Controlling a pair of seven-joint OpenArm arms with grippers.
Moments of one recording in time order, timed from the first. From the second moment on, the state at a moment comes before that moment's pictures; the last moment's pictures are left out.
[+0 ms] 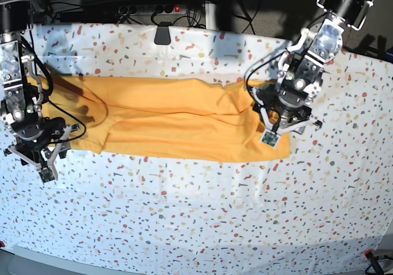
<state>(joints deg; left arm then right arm) -4.4 -18.3 28.9 87.1 0.9 3.6 44.4 4.3 37.6 -2.8 93.3 8.1 7.0 -43.8</state>
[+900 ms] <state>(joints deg) -15.6 -26.3 17.8 86.8 -22.4 0.0 45.9 1.8 29.4 -2.6 109.0 10.8 12.4 -46.0</state>
